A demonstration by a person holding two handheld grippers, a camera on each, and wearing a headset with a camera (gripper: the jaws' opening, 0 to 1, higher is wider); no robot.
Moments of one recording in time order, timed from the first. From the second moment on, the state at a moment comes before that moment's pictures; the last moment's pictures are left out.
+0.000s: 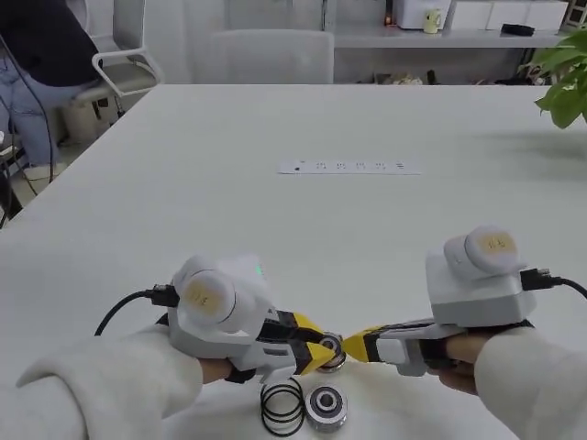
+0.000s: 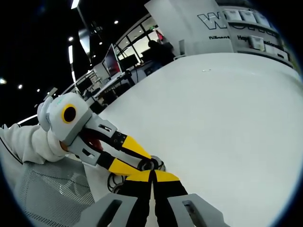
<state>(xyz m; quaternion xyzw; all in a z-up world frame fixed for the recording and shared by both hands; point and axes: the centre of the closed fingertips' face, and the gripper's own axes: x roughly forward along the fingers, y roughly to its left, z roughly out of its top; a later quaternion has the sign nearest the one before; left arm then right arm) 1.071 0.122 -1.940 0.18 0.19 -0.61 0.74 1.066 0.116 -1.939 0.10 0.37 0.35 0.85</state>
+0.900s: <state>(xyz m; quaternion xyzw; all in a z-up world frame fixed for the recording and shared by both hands) 1.072 0.122 -1.940 0.17 0.20 -0.61 0.75 1.066 0.118 -1.939 0.10 0.37 0.36 0.85</state>
